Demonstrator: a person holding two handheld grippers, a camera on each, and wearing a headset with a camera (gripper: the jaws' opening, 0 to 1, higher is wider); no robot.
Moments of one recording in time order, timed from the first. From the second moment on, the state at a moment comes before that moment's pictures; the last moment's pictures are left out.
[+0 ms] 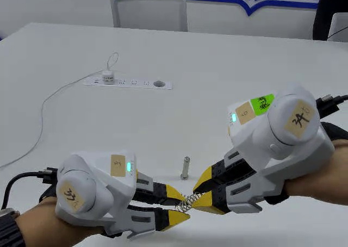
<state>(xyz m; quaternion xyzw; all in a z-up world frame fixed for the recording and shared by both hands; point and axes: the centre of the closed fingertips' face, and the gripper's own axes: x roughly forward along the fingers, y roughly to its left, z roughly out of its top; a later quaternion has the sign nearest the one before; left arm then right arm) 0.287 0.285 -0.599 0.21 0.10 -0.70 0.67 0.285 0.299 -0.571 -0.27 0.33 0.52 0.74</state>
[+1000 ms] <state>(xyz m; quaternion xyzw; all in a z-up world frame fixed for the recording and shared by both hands) 0.288 0.279 -0.594 0.21 0.09 -0.70 0.67 0.288 0.296 -0.577 -0.27 0.34 0.52 0.74</state>
